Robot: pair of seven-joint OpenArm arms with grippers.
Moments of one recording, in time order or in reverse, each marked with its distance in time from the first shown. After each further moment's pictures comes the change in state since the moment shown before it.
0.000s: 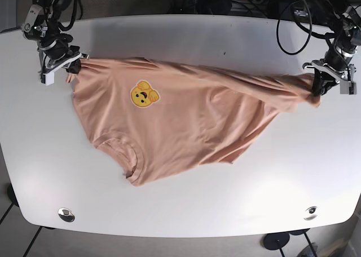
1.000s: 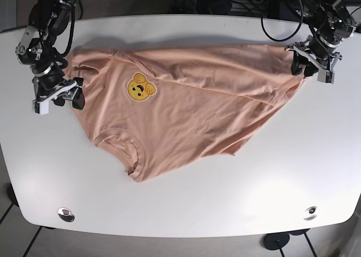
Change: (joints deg) left arm 6.5 3.3 7.0 2.9 10.2 -0.3 0.0; right arm 14.0 1.1 -0.9 -5.9 -0.2 4.2 3.3
